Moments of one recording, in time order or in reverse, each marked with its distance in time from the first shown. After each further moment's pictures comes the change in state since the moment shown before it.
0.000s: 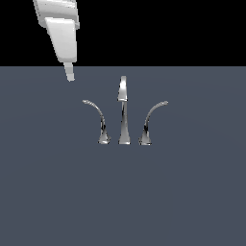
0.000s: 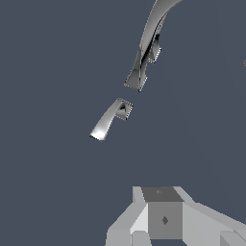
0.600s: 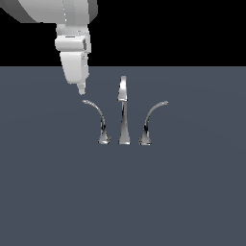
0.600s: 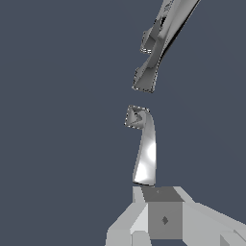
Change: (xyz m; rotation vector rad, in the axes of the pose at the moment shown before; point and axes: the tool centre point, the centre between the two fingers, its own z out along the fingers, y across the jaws) arm 0.030 -0.049 0.051 -0.005 -0.006 0.252
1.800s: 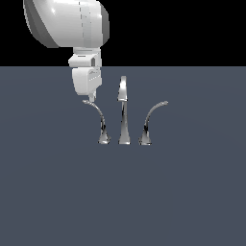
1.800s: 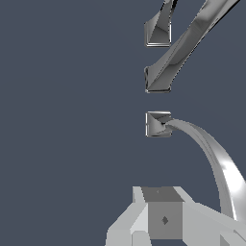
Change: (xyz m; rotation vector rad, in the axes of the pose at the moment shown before) arm 0.026 -0.043 0.040 -0.002 -0.008 0.213
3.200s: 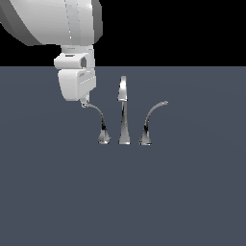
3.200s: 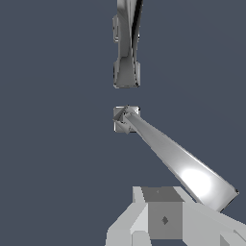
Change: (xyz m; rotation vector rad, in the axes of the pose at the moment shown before) arm -0.008 0.060 0.000 0.014 -0.008 0.002
